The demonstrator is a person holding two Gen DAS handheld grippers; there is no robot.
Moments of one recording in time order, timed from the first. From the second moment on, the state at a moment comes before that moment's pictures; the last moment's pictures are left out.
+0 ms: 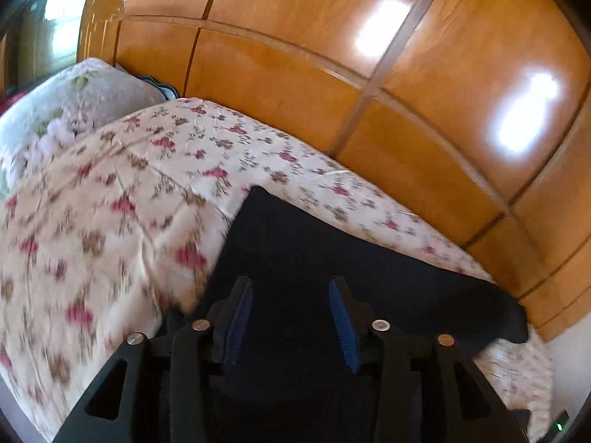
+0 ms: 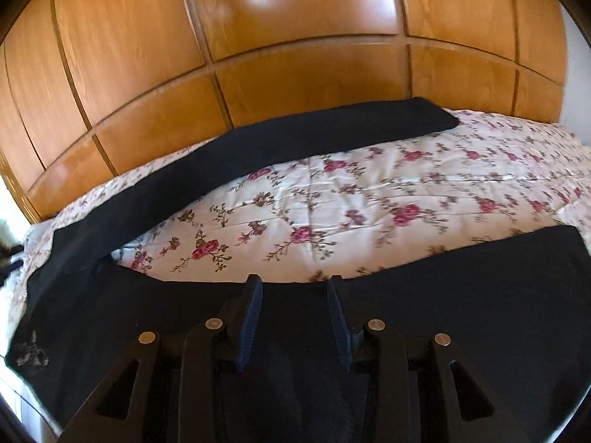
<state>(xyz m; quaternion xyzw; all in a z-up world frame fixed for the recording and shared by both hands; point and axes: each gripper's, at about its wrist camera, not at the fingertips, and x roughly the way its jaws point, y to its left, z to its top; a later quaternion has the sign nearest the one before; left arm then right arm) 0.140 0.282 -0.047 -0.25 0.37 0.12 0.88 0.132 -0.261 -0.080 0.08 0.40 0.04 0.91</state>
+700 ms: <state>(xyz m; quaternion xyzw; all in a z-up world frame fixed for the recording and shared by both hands) 0.265 0.323 -0.105 -0.24 0.41 0.15 0.87 0.133 -0.255 -0.095 0.08 0.39 0.05 0.92</state>
